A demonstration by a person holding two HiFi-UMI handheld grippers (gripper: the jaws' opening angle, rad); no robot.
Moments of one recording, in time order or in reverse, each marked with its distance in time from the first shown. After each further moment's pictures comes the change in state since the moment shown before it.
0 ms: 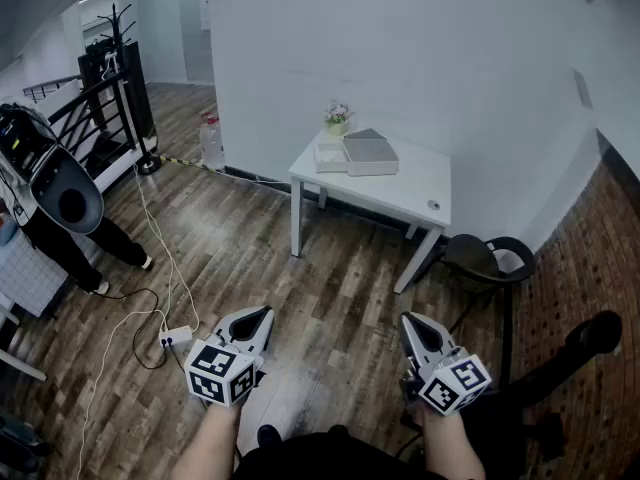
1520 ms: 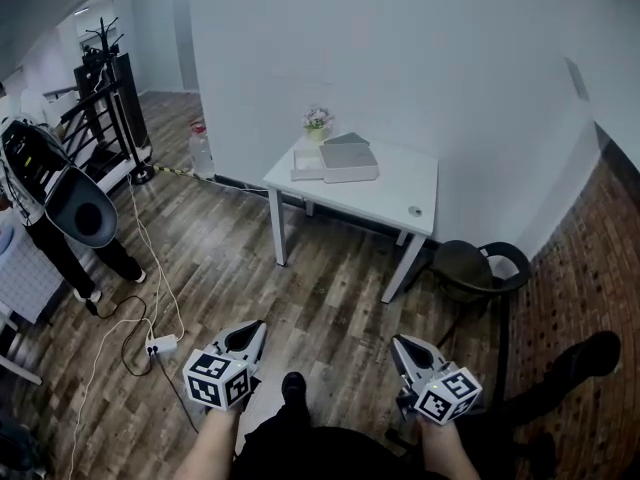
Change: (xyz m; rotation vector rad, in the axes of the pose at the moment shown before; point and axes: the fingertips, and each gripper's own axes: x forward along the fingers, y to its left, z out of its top) left arm 0.112 -0.066 -0.038 -0.091 0.069 0.044; right arm -0.054 -0.139 -0.047 0.080 0.111 0.028
